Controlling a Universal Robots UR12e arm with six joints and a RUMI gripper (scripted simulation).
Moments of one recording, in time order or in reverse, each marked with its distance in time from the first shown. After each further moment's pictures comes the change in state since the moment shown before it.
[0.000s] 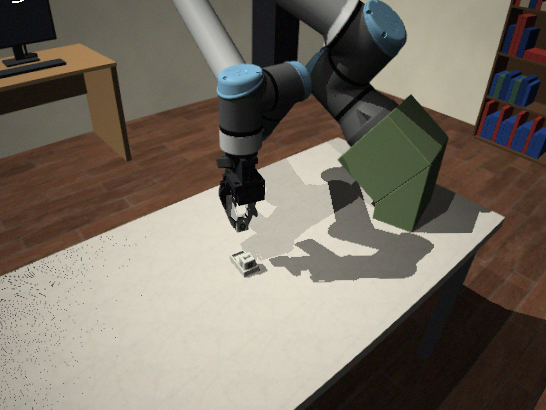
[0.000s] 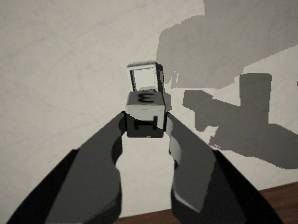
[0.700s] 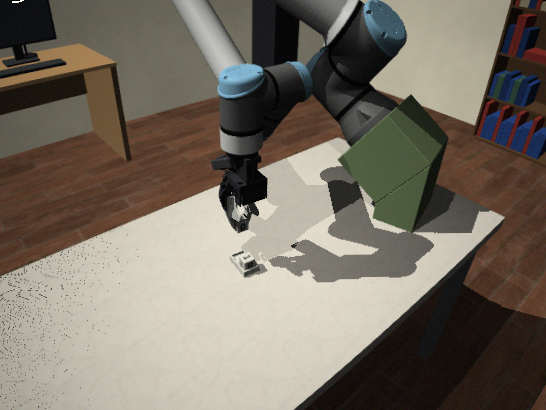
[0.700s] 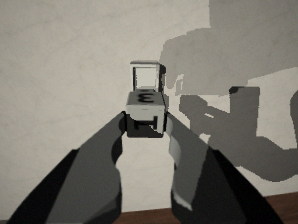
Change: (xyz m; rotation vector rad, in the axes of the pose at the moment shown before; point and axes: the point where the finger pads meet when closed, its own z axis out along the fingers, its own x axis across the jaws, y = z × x) arm -0.002 0.001 0.000 -0.005 -0.006 -0.143
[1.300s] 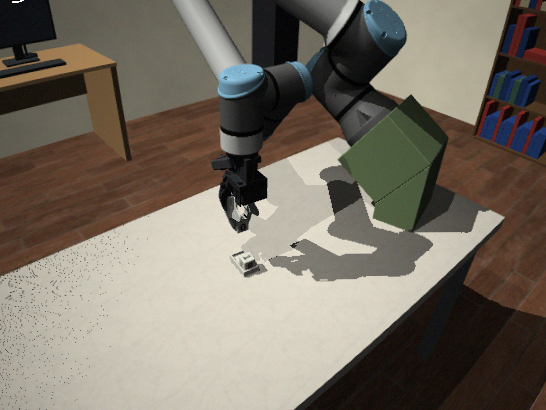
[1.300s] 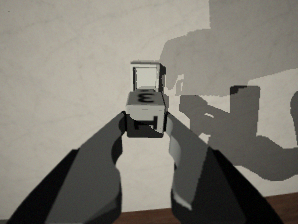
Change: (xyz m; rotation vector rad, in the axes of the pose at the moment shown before) arm 0.000 0.000 0.000 0.000 0.000 -0.004
